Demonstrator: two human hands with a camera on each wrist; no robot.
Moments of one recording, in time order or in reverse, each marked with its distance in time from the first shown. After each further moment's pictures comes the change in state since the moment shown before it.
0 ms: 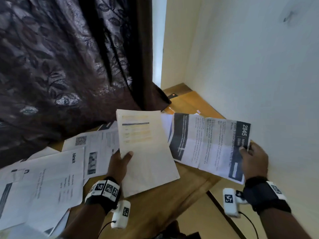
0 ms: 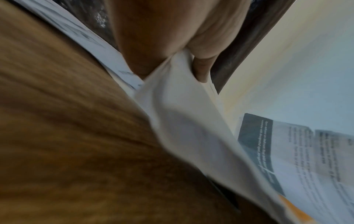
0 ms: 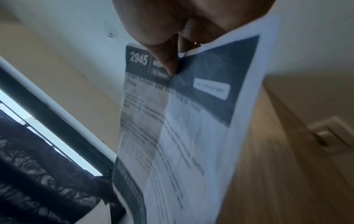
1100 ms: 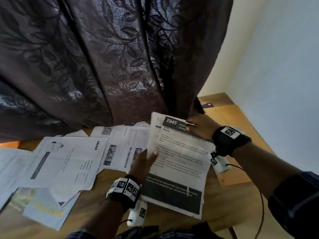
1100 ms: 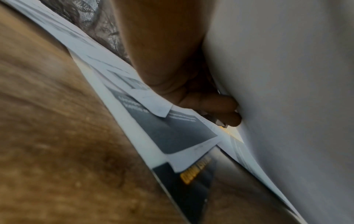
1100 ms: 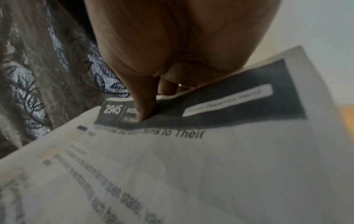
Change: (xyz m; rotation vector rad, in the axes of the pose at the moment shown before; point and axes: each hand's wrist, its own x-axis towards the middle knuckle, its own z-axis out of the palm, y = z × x) left_hand -0.003 0.039 0.039 -0.353 -0.156 -0.147; right_hand 0.086 -0.150 0.212 -0.507 -1.130 -0.895
